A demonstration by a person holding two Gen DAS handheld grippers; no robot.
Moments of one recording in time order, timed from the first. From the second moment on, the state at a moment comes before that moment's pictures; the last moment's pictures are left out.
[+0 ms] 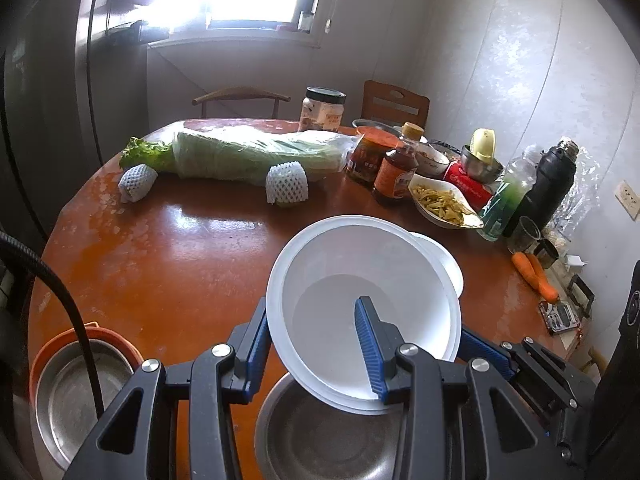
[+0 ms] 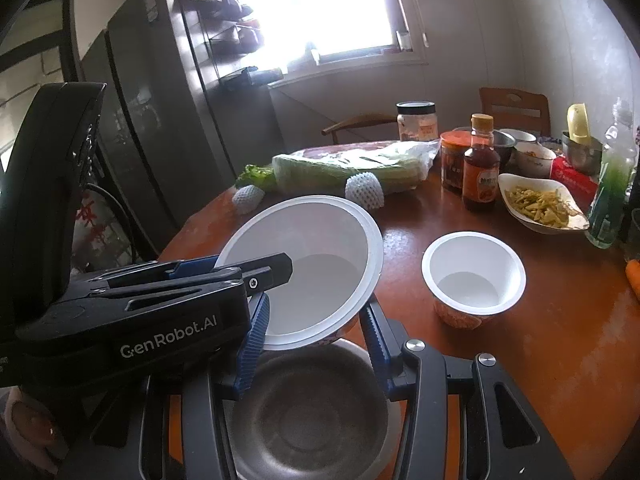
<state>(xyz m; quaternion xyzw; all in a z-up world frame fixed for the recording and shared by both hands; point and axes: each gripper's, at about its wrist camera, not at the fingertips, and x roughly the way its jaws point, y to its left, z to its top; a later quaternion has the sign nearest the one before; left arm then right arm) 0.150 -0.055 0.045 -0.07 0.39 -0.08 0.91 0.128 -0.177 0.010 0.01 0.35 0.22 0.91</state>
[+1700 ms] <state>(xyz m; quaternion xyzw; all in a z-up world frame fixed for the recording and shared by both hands) 0.099 -0.072 0.002 -0.04 0.45 -0.09 0.89 0.068 -0.190 -0.024 -0.01 0.40 0.23 0.89</state>
